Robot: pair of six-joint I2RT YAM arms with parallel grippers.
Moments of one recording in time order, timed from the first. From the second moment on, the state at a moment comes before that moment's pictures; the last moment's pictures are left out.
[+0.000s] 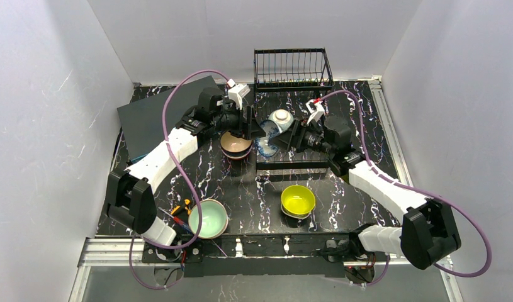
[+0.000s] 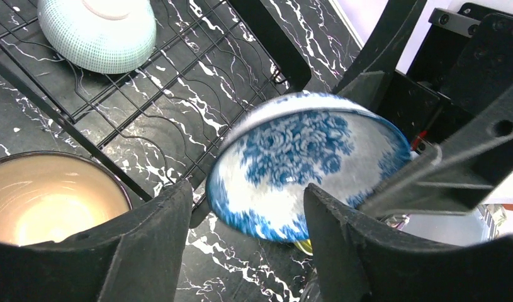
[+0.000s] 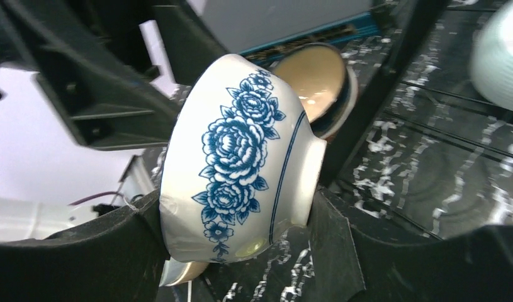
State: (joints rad) left arm -0.47 1.54 1.26 -0.25 0.62 -0.29; right arm 0.51 1.23 0.77 0.29 -0.52 0.68
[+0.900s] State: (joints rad) left arm -0.47 1.53 1.26 -0.27 0.58 -0.29; right arm 0.44 1.35 0.85 0.02 0.09 0.18
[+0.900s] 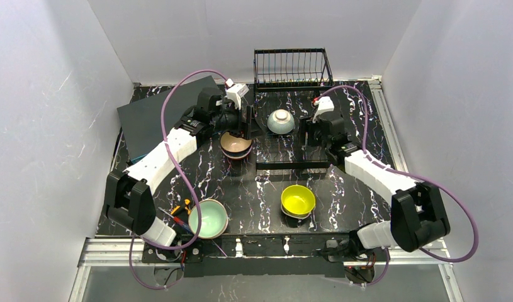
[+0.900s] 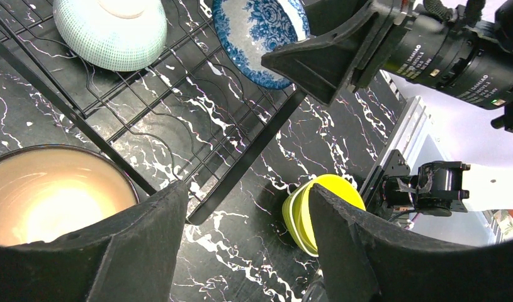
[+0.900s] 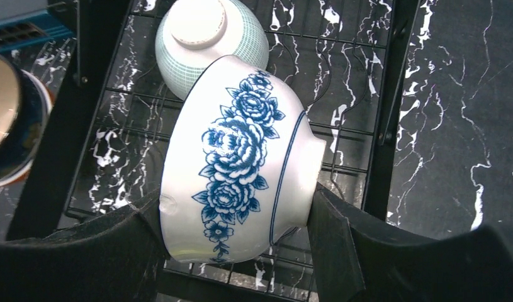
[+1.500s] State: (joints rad) left arm -0.47 1.53 1.26 -0.27 0.58 -0.29; right arm 0.42 1.49 0.82 0.23 0.14 0.02
